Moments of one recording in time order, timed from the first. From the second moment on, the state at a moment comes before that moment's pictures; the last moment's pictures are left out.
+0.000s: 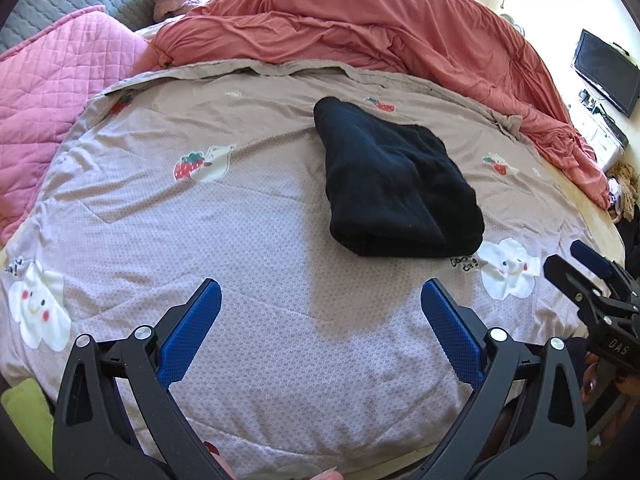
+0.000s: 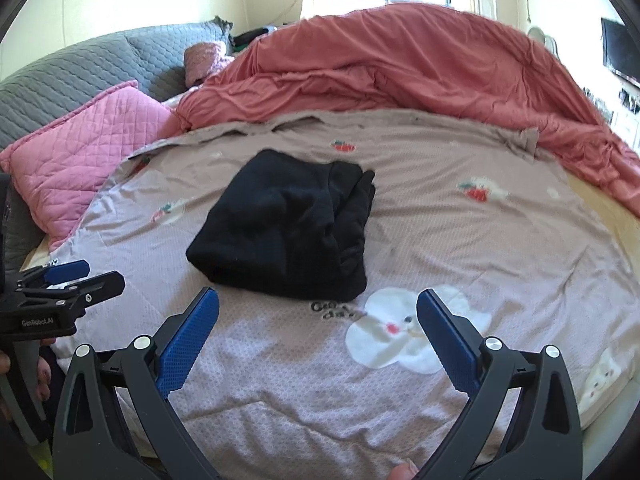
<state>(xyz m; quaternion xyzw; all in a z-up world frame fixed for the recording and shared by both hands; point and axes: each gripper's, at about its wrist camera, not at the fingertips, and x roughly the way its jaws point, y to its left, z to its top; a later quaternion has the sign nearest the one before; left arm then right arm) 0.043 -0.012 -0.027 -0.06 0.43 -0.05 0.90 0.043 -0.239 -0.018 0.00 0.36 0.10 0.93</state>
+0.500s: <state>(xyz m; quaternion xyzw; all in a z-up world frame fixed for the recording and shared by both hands) 0.051 -0.011 -0.051 -0.05 0.45 -0.02 0.89 0.054 -0.229 -0.049 -0.02 0.39 0.10 0.92</state>
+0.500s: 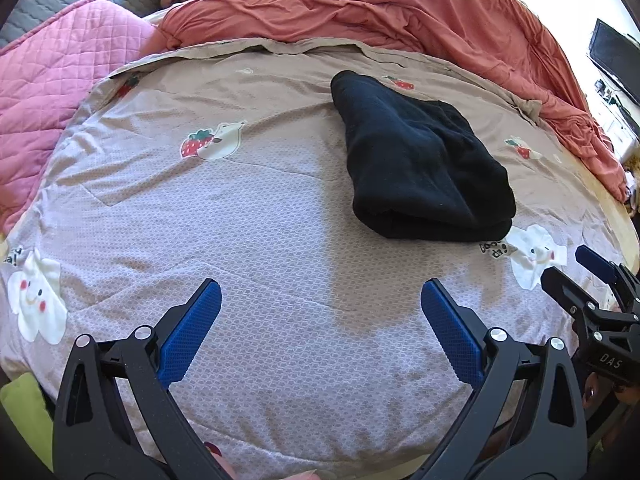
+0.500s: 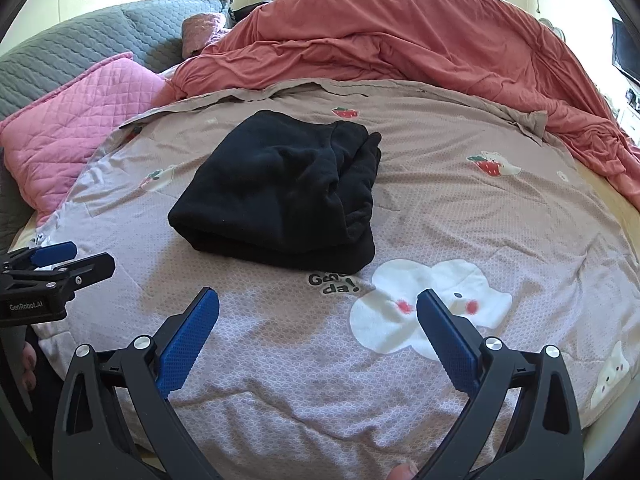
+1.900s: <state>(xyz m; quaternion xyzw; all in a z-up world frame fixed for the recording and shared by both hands) 0.049 -0.011 -0.041 -0.05 0.45 -0.01 0.89 0.054 -0.229 -0.048 -0.03 0.39 0.10 0.92</state>
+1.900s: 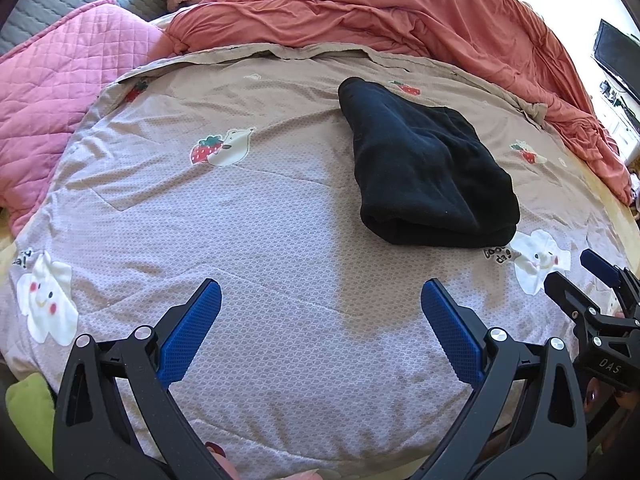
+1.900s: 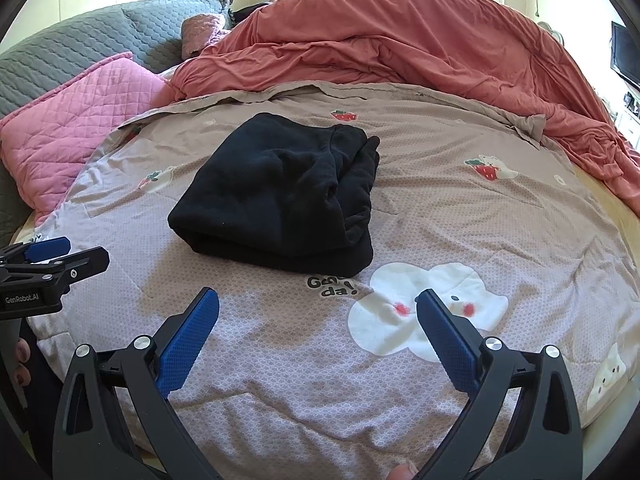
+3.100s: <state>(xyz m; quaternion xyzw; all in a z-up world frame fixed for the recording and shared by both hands) 0.048 -0.011 -0.045 -0.05 0.46 -0.01 0.89 0.055 -0.233 -0.044 -0.03 0.38 0.09 0.92</state>
